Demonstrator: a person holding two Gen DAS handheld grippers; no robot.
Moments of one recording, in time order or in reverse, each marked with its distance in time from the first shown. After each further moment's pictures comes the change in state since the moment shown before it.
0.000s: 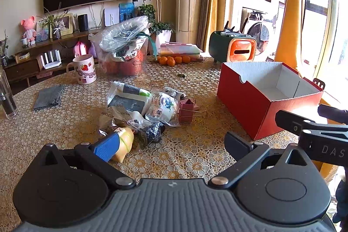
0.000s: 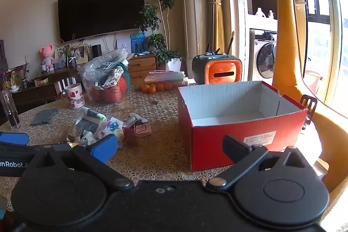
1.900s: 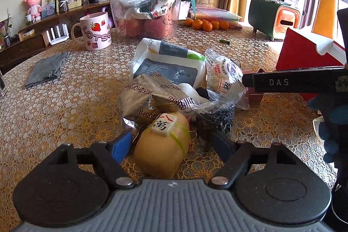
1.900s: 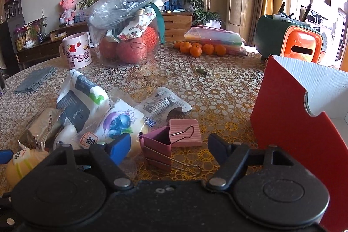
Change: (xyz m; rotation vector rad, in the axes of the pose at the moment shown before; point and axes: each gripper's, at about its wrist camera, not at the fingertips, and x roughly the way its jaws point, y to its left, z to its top) left arm 0.142 0.086 -0.024 -0.038 0.141 0.049; right arm 0.231 0.062 0.001 -0.139 0.224 0.144
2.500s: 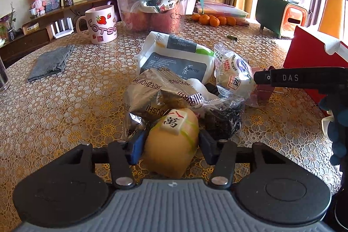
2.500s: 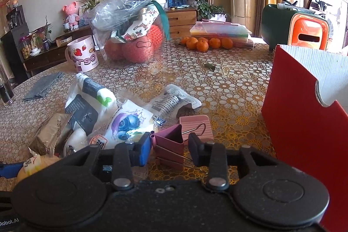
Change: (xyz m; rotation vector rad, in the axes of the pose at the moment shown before) left arm 0.005 0.004 0.000 -0.015 0.031 0.031; right arm 0.000 -0.003 0.000 0.057 0.018 0.064
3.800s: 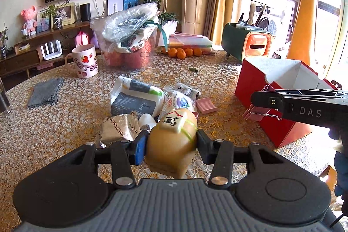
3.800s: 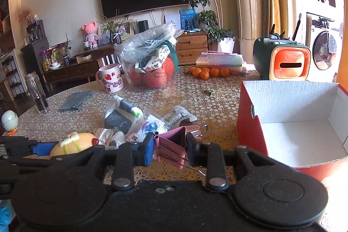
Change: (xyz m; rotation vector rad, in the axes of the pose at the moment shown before) left arm -0.100 -0.058 0.021 0.024 -0.124 -0.083; right arm -0.140 -0.015 -0.001 -0.022 -0.114 0.084
